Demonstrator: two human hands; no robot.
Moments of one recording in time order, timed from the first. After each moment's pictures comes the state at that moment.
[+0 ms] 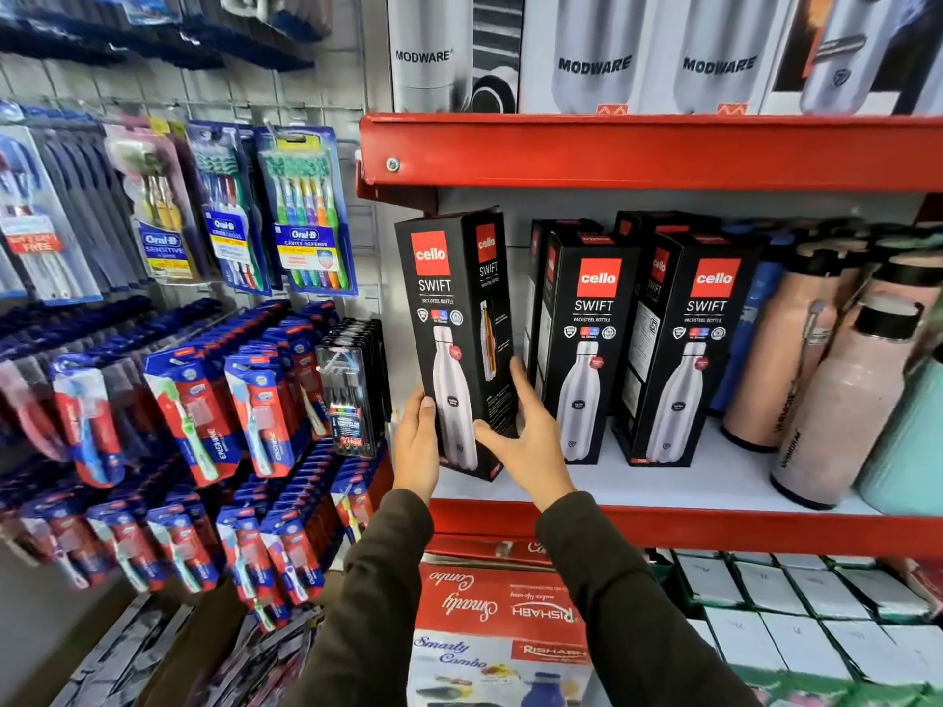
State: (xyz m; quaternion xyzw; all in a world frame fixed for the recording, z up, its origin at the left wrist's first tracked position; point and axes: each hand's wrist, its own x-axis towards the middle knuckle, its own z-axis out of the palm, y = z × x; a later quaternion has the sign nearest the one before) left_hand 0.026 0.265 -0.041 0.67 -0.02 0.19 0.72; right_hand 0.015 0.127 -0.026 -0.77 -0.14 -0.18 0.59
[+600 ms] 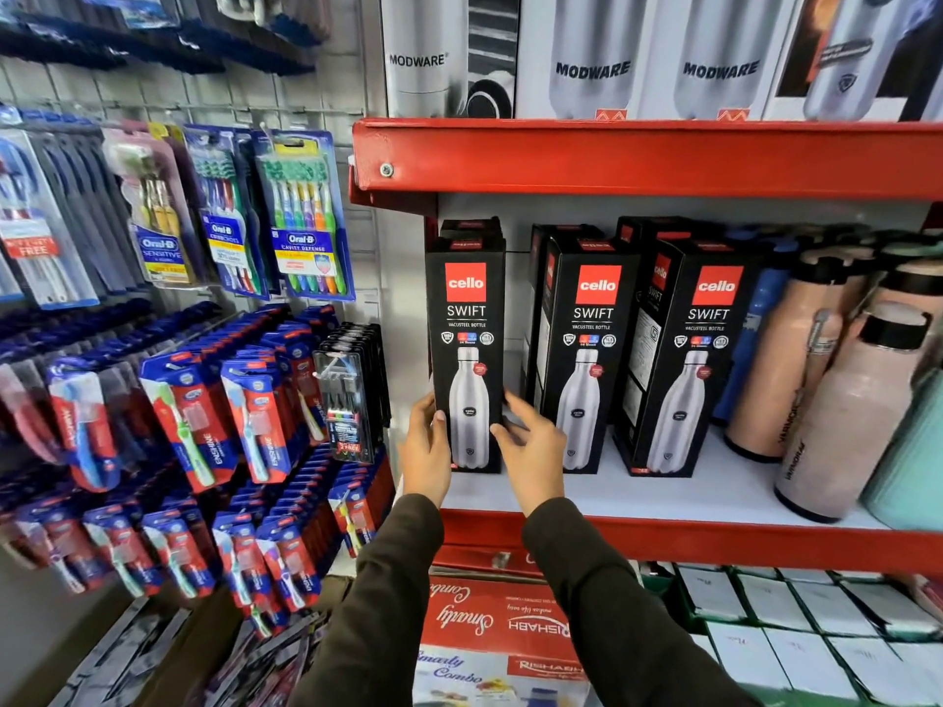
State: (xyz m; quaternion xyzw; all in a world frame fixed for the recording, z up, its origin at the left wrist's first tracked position) left_hand 0.046 0.255 -0.059 0.71 -0.04 0.25 0.65; right_hand 0.030 0.126 -0.042 -0.77 -0.05 -0.21 0.60
